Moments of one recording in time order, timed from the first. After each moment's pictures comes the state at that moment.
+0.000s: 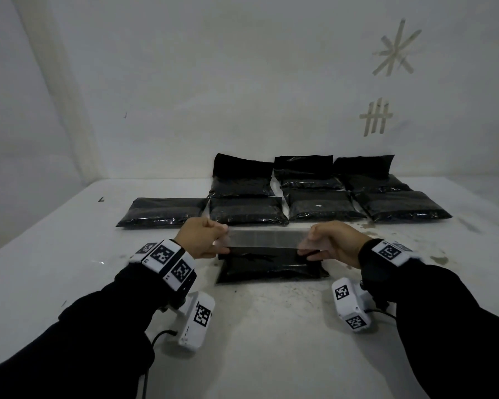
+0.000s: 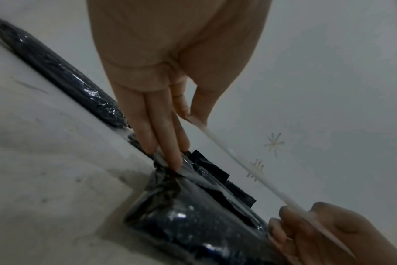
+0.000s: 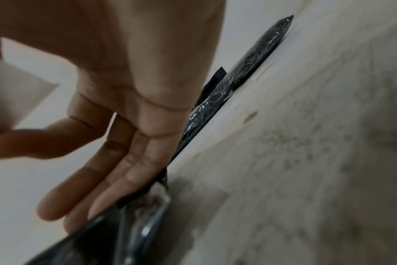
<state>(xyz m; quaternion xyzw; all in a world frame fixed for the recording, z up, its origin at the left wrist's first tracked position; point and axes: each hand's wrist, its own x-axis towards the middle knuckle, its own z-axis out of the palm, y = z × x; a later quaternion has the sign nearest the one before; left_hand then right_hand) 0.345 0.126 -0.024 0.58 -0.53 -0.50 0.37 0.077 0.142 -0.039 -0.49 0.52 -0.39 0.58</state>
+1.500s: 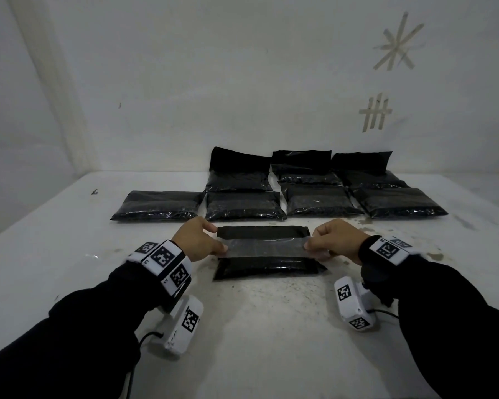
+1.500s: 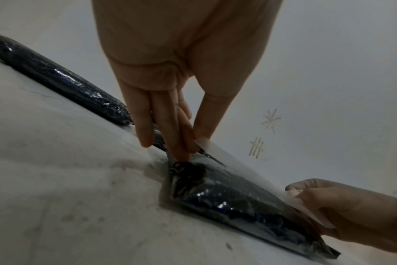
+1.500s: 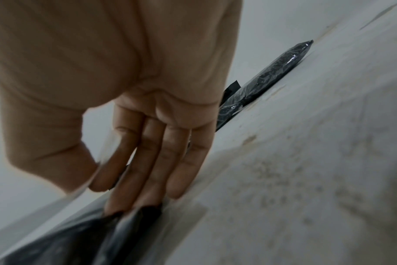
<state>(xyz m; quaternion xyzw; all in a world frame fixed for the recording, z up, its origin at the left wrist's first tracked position) 0.353 0.121 -0.042 0.65 -0.60 -0.37 0.28 0.075 0.147 -0.039 -0.58 0.64 -0.28 0.41</state>
